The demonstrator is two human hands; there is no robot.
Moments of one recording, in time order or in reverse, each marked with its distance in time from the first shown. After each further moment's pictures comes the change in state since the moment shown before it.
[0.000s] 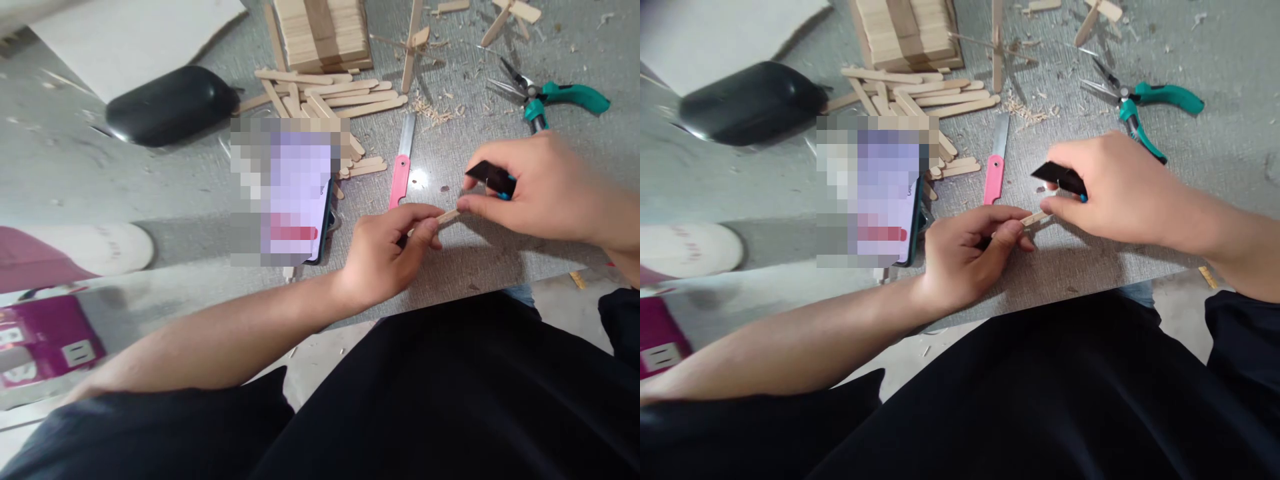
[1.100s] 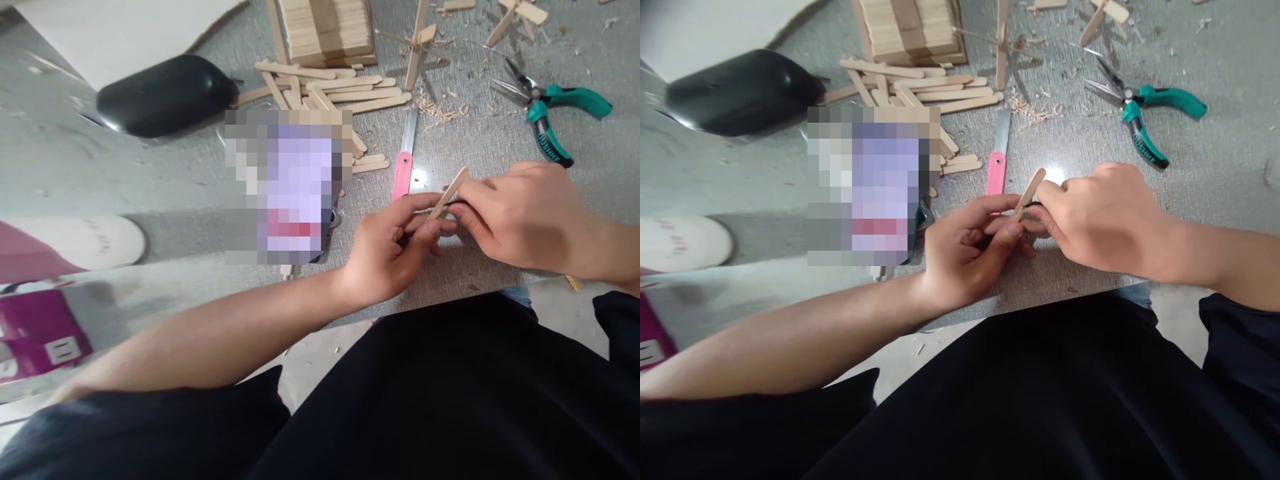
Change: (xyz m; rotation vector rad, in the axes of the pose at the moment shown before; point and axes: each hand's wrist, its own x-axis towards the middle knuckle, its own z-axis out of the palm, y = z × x) left_hand -0.003 -0.012 0.008 -0.281 -0.048 -0.026; right_hand -0.011 -0.014 0.026 -0.473 0.028 -0.162
